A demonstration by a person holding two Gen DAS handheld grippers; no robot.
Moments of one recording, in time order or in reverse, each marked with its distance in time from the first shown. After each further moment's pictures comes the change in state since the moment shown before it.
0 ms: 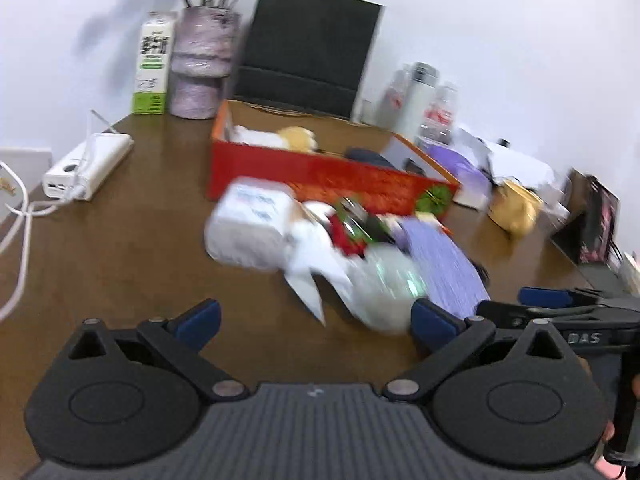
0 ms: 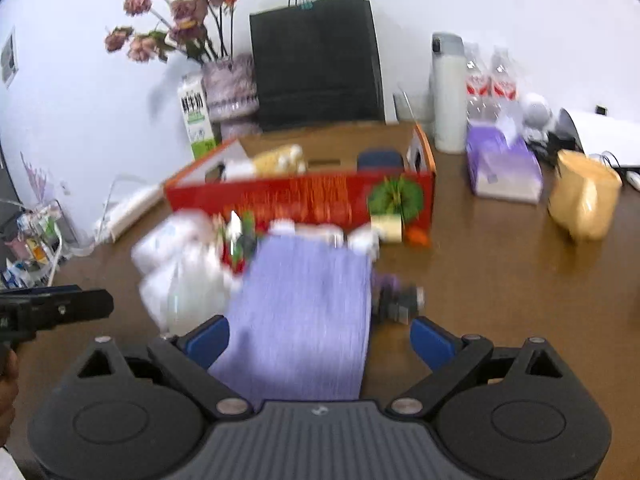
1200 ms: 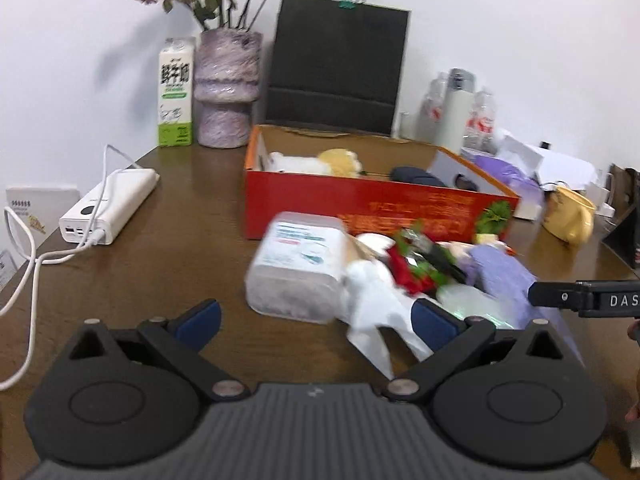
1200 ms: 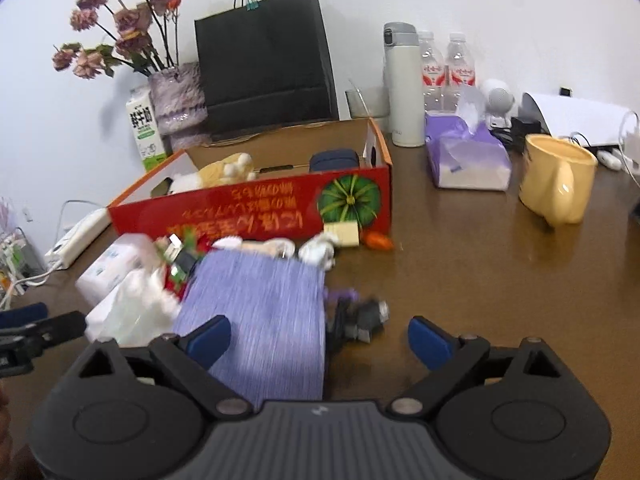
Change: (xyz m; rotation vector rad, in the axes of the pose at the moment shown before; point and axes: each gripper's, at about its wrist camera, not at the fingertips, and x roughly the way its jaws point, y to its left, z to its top) left arm 0.044 0.018 0.020 0.042 -0.057 0.150; right arm 0.048 -0.017 0.037 0.082 -0.009 -0.099
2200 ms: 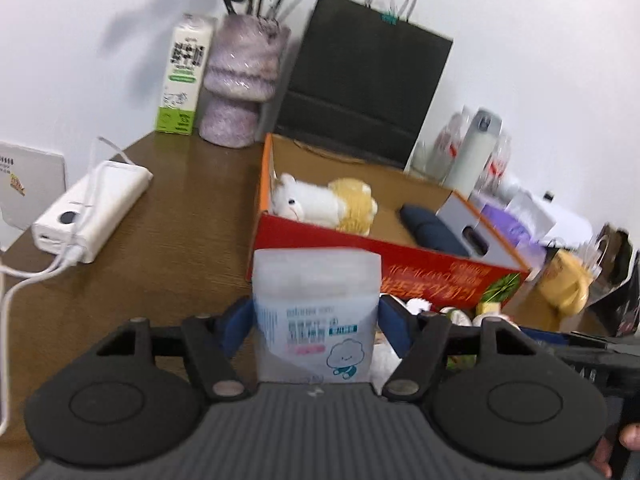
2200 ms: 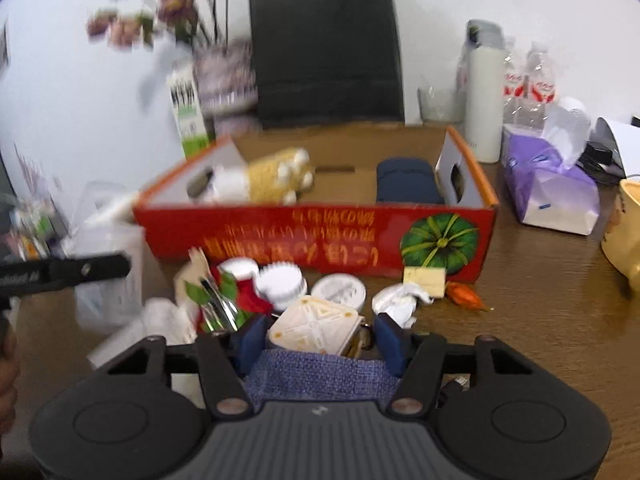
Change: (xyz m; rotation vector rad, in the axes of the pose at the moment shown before) left arm 0.021 0.039 0.043 -0.172 0.006 -0.088; right arm 0.028 0.025 0.032 -0.040 -0.020 0.145
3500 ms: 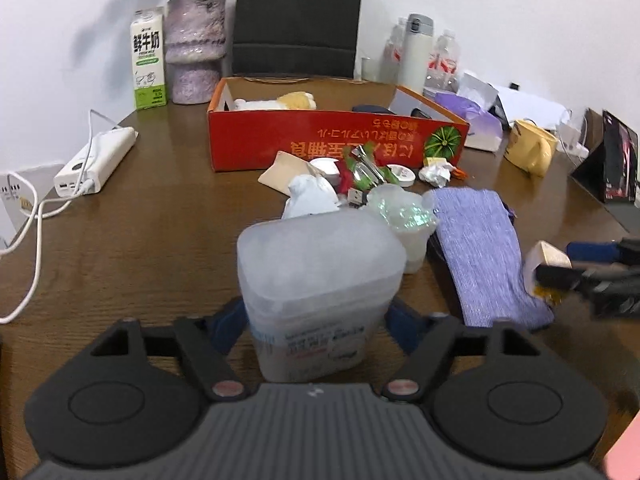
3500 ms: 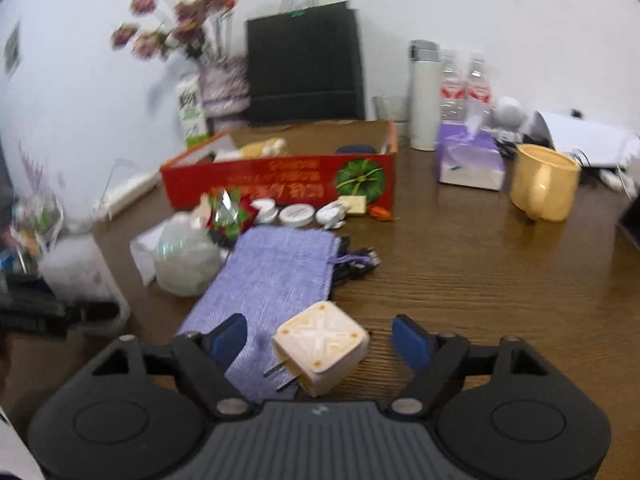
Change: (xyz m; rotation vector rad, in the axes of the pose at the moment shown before) left arm -0.060 -0.057 -0.097 0.244 0.146 0.058; right arm -0.105 -0.018 -0.090 -0.124 0.025 -0.094
